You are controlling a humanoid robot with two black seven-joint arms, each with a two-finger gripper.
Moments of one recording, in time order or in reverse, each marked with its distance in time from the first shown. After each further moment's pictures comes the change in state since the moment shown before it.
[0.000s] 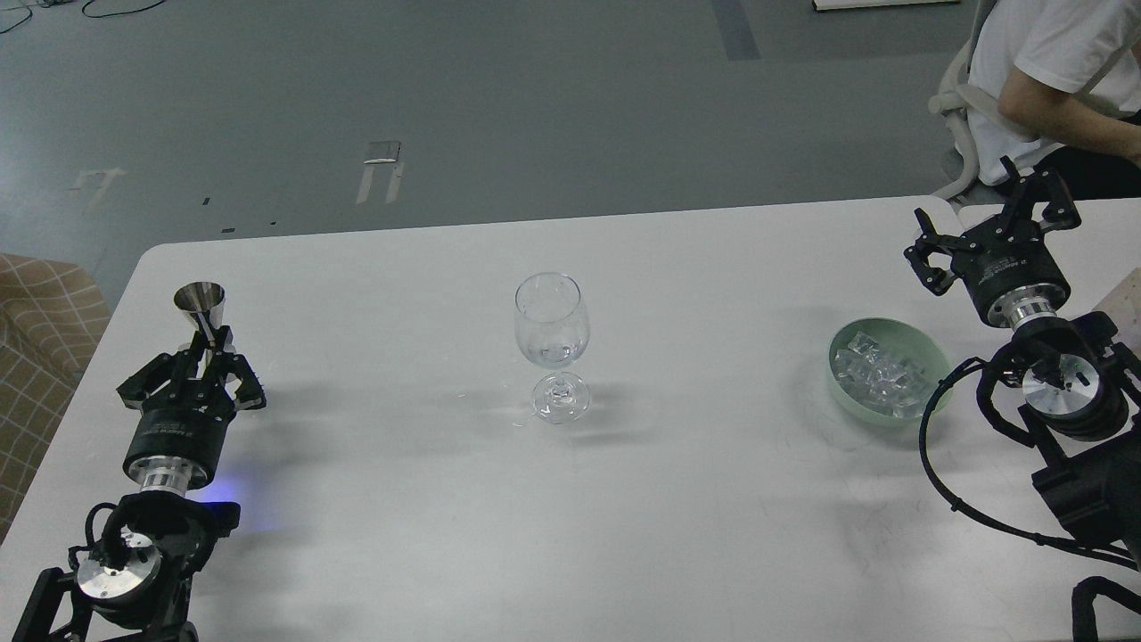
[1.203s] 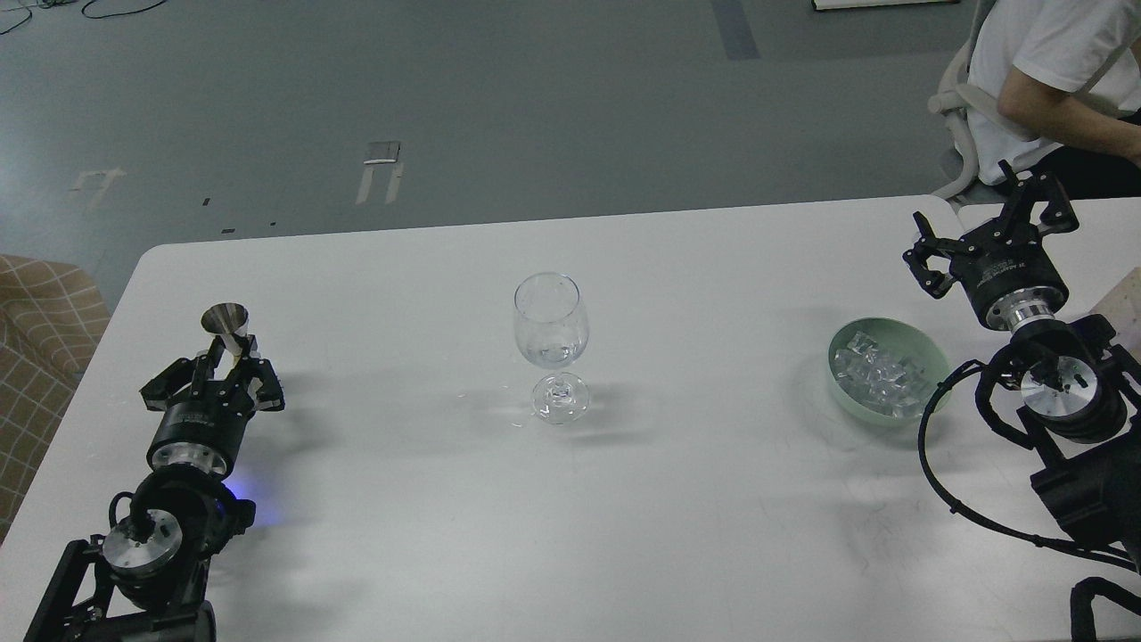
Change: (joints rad) left arm -0.055 -0.006 0.036 0.044 0.019 0.104 -0.032; right arm 0.000 0.003 -0.001 -0.009 0.000 0.001 0.000
